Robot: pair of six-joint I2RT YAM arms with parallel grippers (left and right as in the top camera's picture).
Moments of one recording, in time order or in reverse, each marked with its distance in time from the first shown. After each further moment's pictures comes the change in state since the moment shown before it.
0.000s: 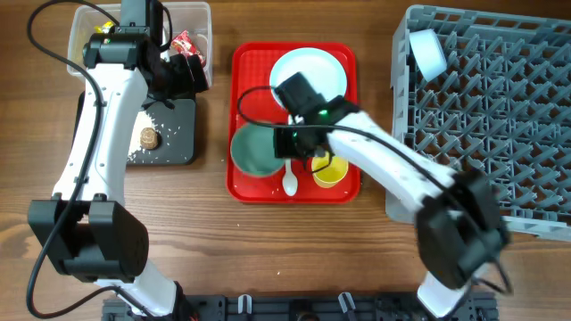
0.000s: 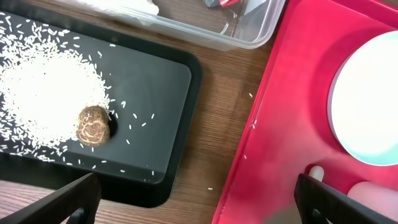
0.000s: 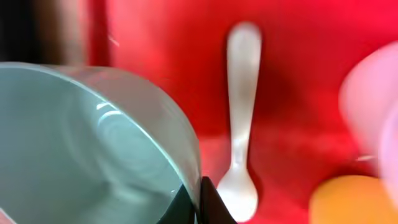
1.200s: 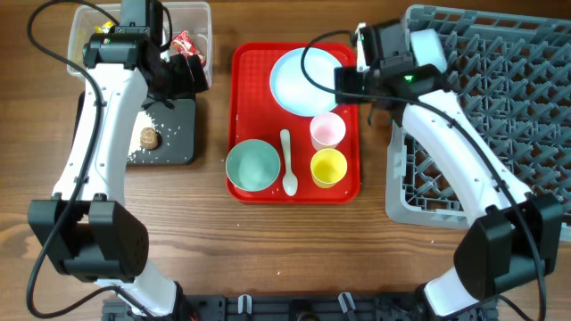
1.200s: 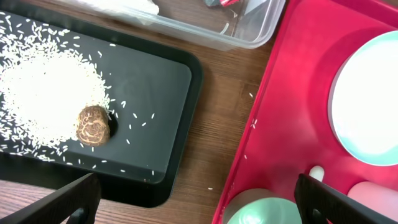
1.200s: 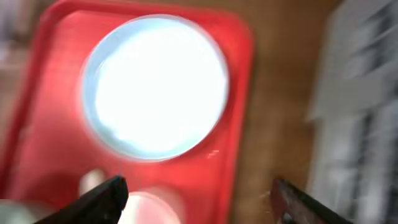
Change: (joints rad) left arm 0.000 0.000 0.000 -0.001 0.000 0.000; right arm -0.310 -0.130 0.048 0.061 0.198 -0.413
